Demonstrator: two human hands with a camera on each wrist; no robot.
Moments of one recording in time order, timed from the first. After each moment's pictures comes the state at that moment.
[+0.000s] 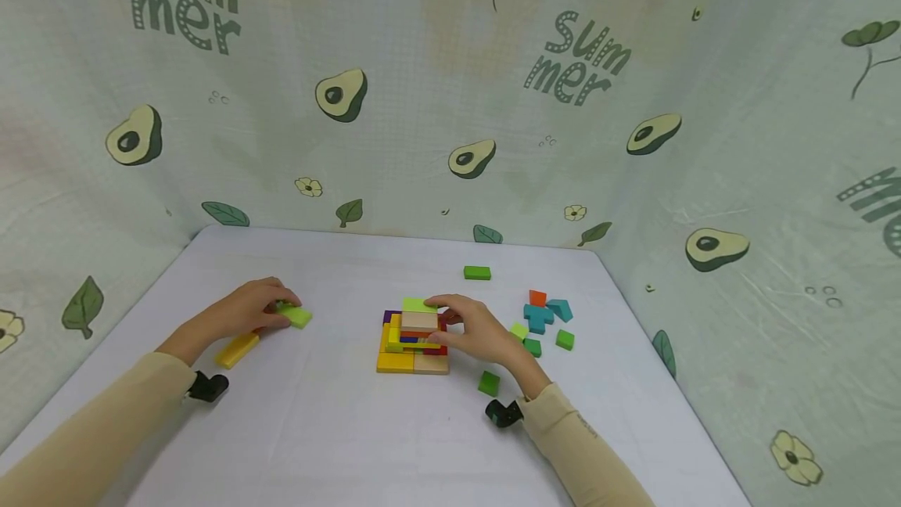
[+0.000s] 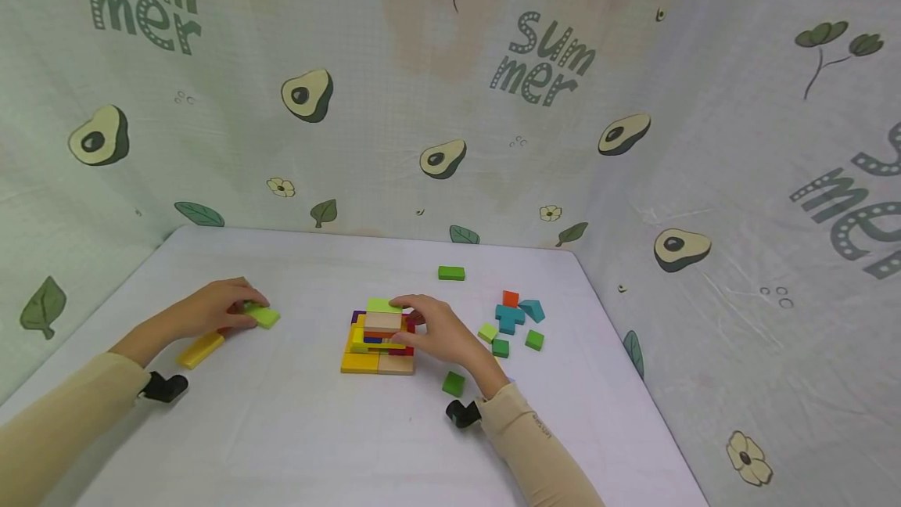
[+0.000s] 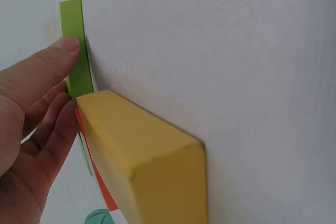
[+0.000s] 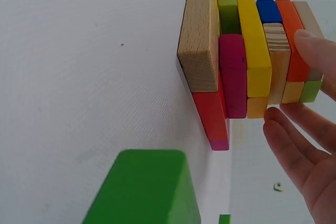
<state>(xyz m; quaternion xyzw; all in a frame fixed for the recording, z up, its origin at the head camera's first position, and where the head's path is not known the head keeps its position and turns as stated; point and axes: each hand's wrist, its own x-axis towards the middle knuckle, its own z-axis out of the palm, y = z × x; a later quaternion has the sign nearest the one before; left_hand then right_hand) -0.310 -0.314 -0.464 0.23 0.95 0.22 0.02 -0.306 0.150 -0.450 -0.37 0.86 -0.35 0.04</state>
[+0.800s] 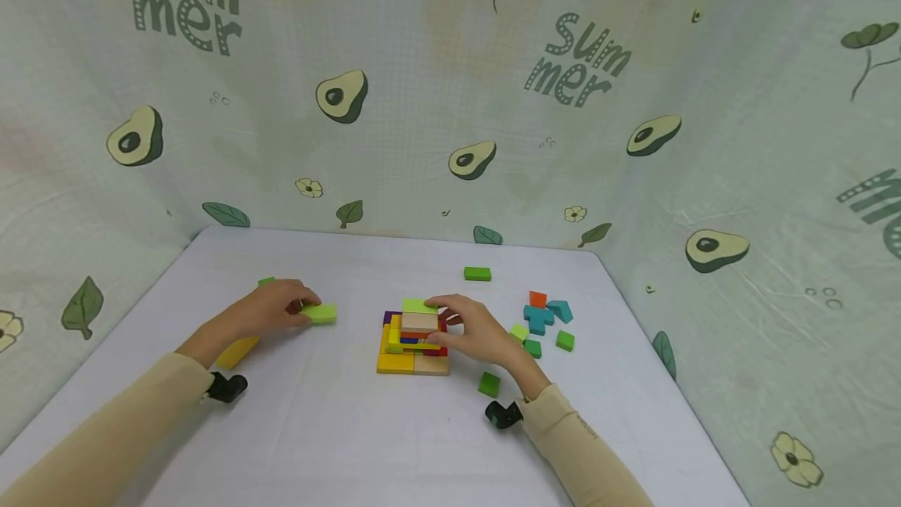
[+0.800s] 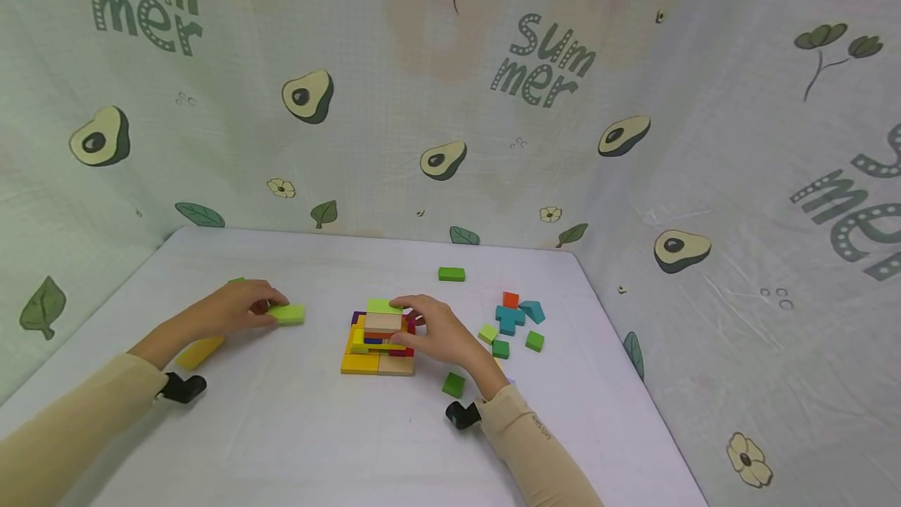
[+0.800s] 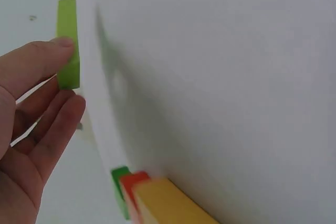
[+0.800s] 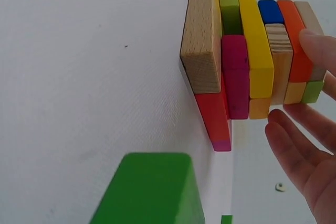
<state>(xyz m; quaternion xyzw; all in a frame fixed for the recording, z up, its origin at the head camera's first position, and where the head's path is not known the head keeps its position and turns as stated) -0.313 -0.280 -0.456 0.27 0.94 0.20 -0.01 -0.307 0.149 -0.452 -0.38 0.85 -0.37 0.02</state>
